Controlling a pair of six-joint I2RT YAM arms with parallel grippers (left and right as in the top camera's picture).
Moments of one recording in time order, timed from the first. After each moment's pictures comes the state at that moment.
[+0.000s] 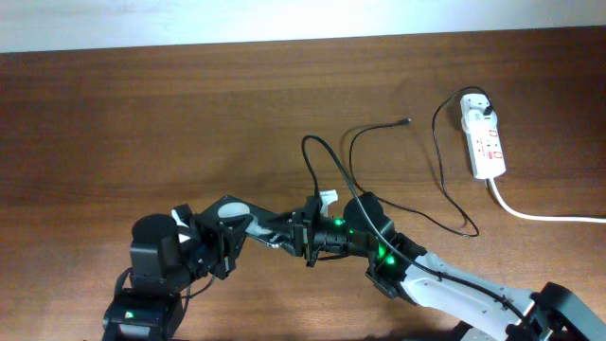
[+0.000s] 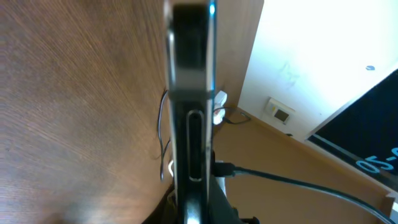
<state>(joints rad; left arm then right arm) -0.14 0.70 0.51 -0.41 0.53 -1.60 0.76 1.41 0.53 0.68 -0.57 2.07</state>
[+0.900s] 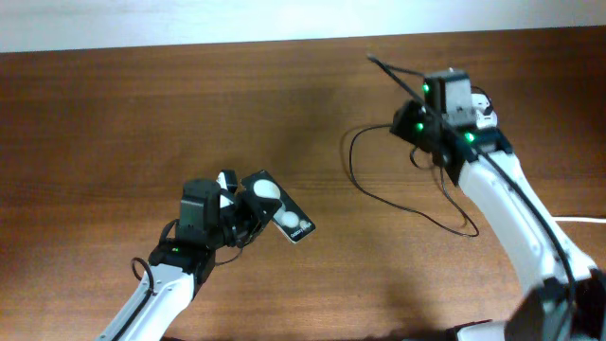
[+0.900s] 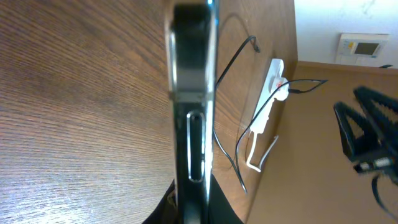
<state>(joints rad) -0.27 1.24 0.50 0.05 0.55 -1.12 0.15 1.57 1.25 -0.53 0.02 0.63</state>
